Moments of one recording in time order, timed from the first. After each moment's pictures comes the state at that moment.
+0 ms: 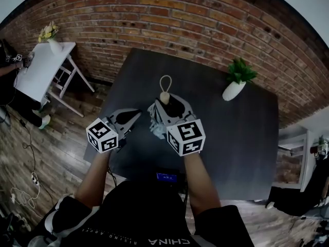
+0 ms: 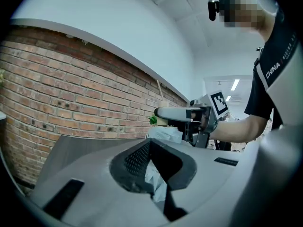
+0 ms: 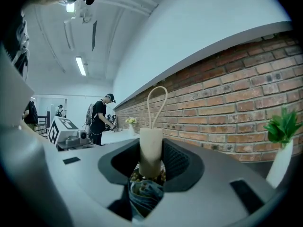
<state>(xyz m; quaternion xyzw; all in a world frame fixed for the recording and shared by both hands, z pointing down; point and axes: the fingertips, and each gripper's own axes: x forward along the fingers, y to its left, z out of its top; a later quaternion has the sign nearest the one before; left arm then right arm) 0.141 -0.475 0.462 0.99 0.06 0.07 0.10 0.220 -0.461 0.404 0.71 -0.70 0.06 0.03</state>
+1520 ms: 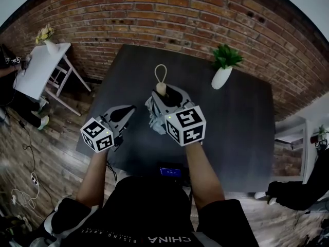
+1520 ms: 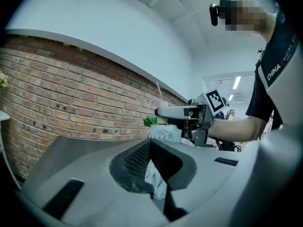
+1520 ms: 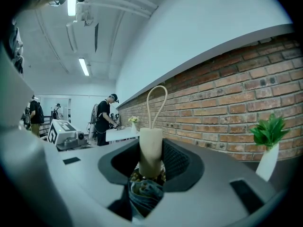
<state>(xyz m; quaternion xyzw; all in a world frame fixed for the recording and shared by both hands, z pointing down) 0.146 -0.403 0.454 0.99 0.04 0.05 0.09 0.238 -0.388 0.394 0.70 -0.71 0.07 0.04</state>
